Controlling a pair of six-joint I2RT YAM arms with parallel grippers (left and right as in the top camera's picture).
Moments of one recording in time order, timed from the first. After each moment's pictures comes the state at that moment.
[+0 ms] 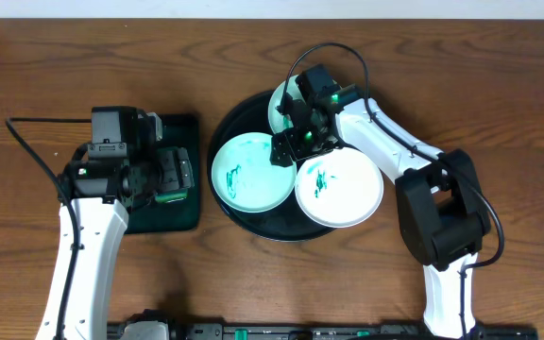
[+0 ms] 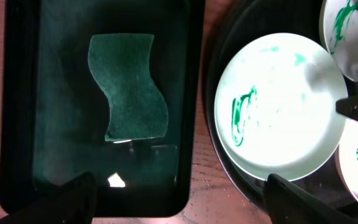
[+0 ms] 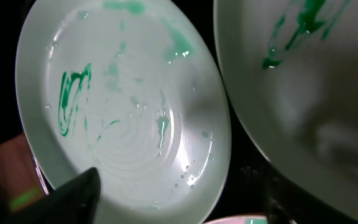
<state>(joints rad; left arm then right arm) 0.04 1.26 1.07 -0.95 0.13 -0.15 0.49 2.15 1.63 -0.81 -0.44 0.11</state>
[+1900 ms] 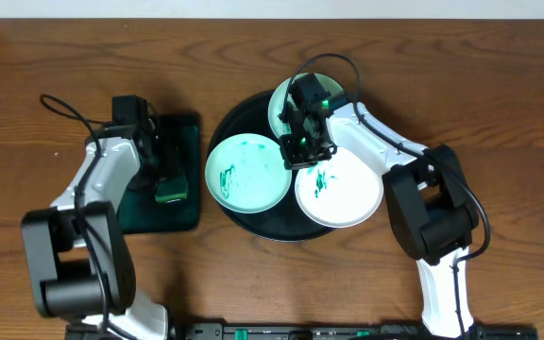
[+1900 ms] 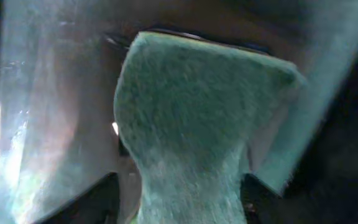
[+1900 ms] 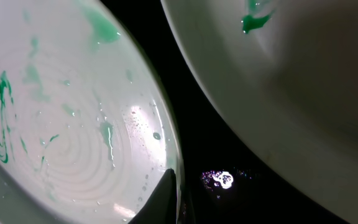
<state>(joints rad) 0.12 1.77 1.07 -0.70 0.04 -0.28 0.52 2.21 1.63 -0.83 -0.40 0.26</state>
